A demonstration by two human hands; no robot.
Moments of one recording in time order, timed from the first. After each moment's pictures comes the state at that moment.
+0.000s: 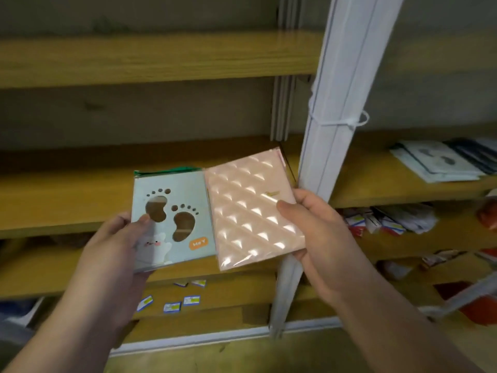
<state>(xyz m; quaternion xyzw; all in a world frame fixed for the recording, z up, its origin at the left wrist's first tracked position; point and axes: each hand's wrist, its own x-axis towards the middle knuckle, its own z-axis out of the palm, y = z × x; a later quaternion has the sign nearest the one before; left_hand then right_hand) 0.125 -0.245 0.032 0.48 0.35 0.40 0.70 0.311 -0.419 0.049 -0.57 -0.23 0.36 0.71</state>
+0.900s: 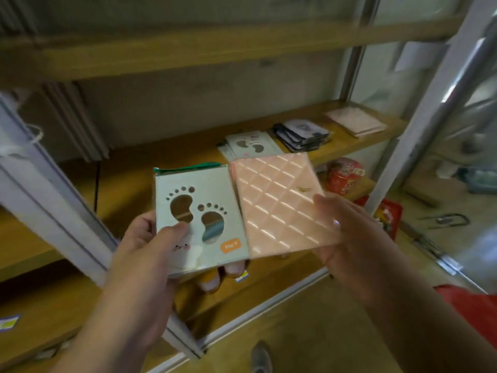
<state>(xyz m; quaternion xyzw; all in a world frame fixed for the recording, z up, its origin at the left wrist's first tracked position) 0.387 -0.509 0.049 0.51 0.27 0.21 0.78 0.516 -0.726 0.046 -0.52 -0.04 0.26 0.82</state>
